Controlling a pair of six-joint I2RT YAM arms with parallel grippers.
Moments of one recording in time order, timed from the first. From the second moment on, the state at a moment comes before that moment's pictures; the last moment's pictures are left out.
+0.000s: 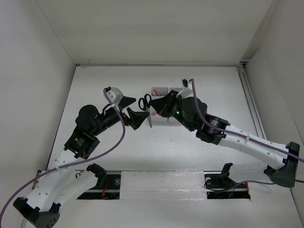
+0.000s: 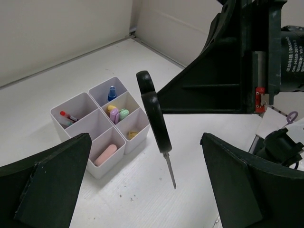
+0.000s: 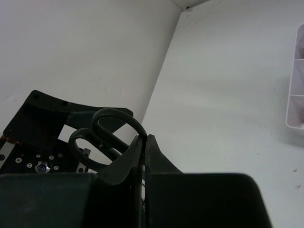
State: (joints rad) left arm -0.57 0.72 0.85 -0.09 0.38 -0.21; right arm 1.05 1.21 1.16 -0.05 0.39 0.90
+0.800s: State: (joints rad) left arm -0.57 0.69 0.83 -0.05 0.34 -0.25; right arm 1.13 1.25 1.16 0.04 0.39 0.84
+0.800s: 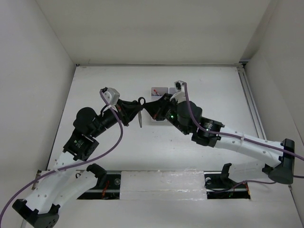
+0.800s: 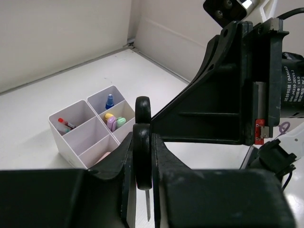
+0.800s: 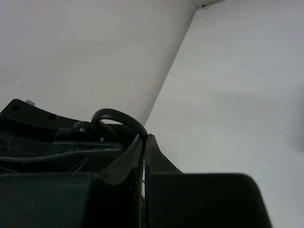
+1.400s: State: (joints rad) left arm -0.46 0.82 0.82 0.18 0.37 -0.27; right arm 1.15 0.99 0.98 0.02 0.58 0.77
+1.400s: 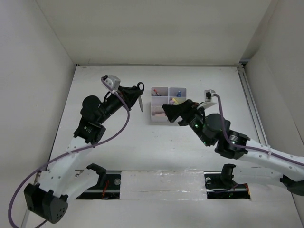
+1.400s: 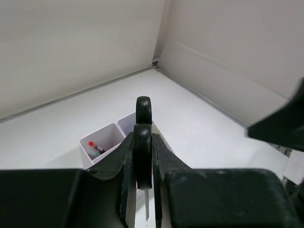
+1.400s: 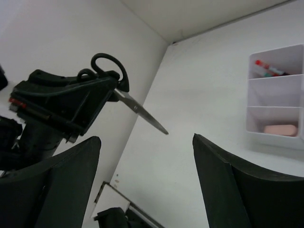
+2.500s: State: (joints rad) left arm -0.45 1.68 0.91 1.02 0.58 -0.27; right arm 1.15 0.33 0.74 -0.45 0.56 0.75
